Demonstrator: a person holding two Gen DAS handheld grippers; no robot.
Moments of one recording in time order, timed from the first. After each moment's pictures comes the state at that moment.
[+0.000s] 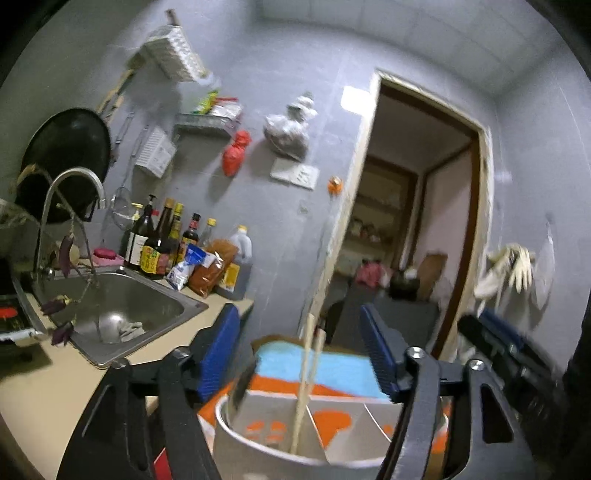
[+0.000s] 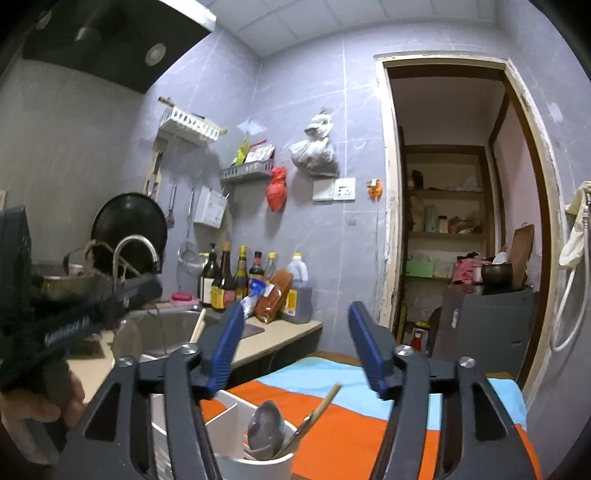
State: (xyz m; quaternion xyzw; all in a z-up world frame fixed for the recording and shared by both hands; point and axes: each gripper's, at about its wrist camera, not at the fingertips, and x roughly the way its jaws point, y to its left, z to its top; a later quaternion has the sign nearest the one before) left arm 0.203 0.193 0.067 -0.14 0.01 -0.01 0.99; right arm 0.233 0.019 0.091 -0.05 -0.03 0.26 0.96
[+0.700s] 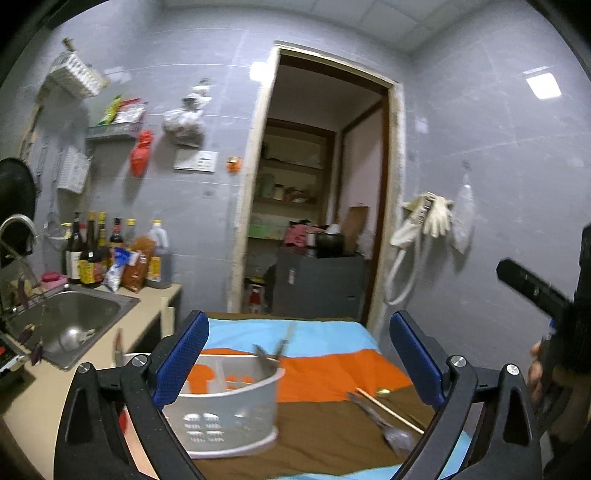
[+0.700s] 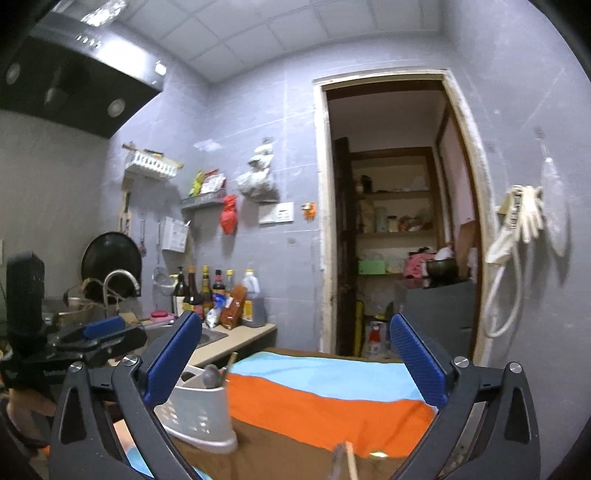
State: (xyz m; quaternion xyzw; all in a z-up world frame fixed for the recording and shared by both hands) left arm 0.134 0.073 0.112 -0.05 0.05 -0.15 0.99; right arm 0.117 -0.142 0.161 -0.01 -0.02 0.19 0.98
